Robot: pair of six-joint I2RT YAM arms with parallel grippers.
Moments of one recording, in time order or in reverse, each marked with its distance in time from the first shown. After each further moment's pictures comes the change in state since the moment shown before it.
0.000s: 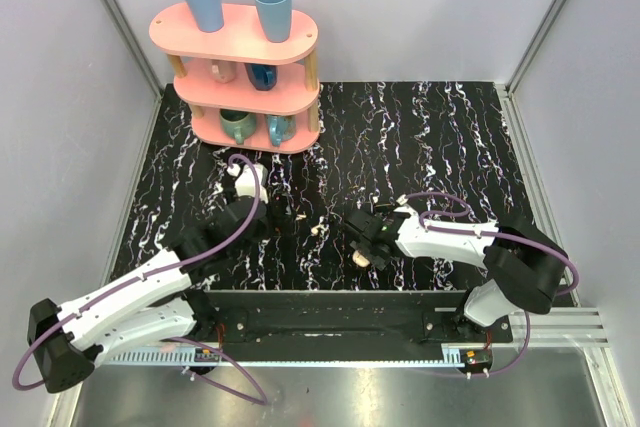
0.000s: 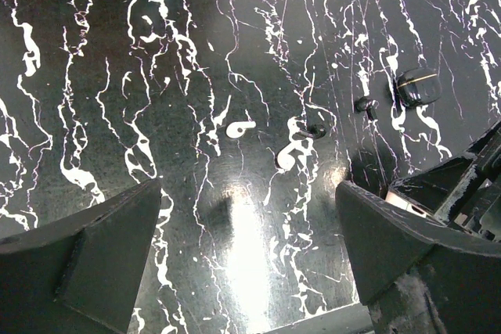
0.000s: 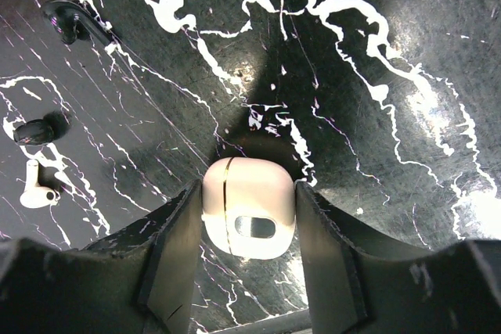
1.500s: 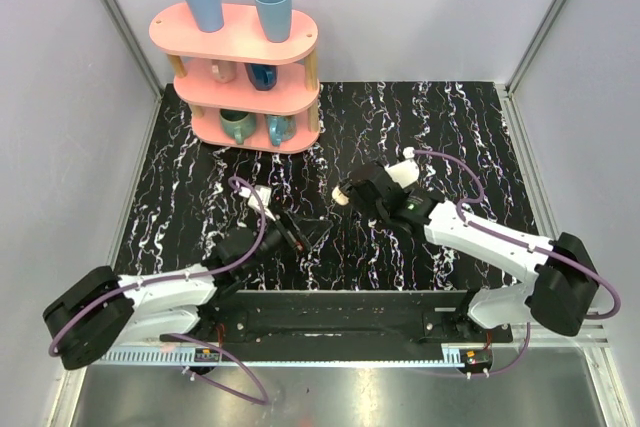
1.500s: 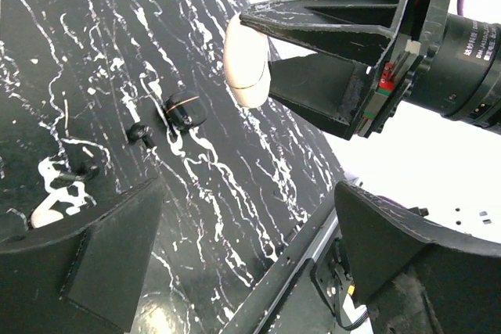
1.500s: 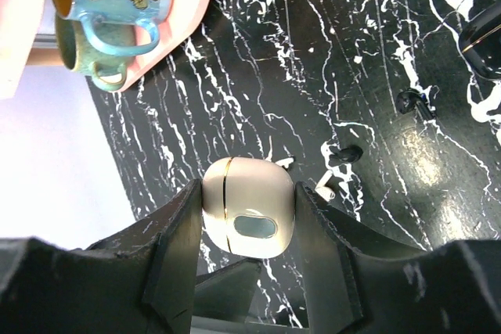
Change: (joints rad) left arm -0.002 0.189 -0.495 1.244 0.402 -0.263; right arm -0.091 -0.178 0.183 0.235 0.099 -0.189
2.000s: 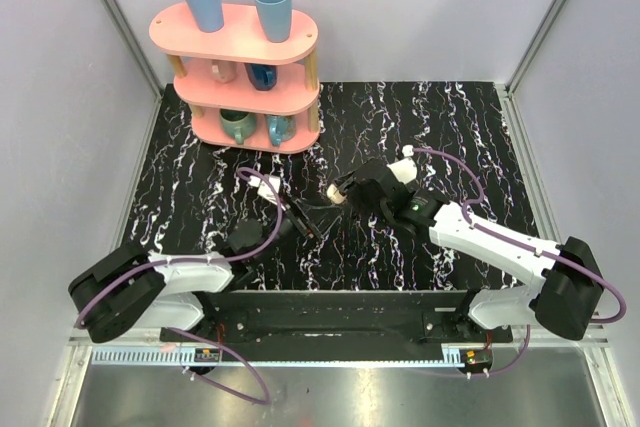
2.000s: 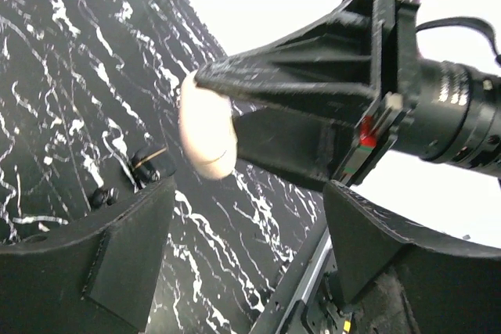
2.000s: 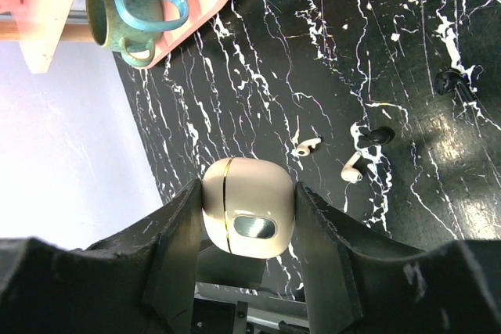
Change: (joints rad) left arm 0.000 0.239 0.080 0.285 0.019 0.030; right arm 0.000 -0.041 0.000 0.037 -0.073 -0.005
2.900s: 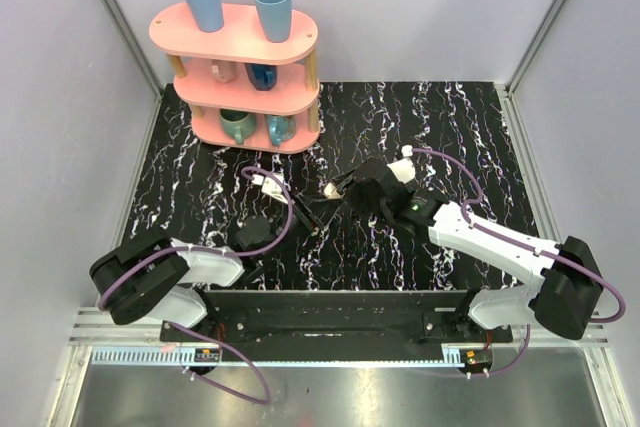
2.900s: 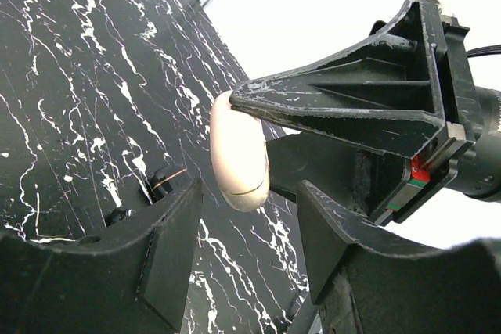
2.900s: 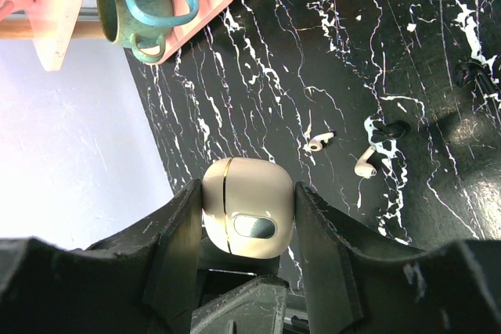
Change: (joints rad) left arm 0.000 0.145 0.049 0.115 -0.074 0.015; right arm -0.001 0.004 0.000 0.024 -0.020 0.026
